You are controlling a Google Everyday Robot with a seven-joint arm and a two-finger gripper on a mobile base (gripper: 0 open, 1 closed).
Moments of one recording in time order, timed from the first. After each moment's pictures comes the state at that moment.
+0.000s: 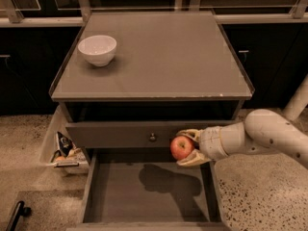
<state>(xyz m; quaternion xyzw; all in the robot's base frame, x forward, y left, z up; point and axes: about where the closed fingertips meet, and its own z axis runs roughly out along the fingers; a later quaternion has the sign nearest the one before) 0.507 -0.114 0.648 -0.66 0.61 0.17 0.39</state>
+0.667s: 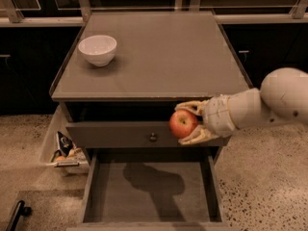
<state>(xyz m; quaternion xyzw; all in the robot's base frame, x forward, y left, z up) 0.497 -0.102 0.782 -0.72 0.56 0.10 0.40</state>
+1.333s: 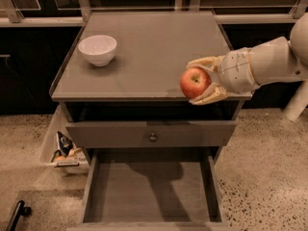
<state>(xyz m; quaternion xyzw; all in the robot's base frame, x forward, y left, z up) 0.546 -0.127 0.886 -0.72 0.53 0.06 0.44</state>
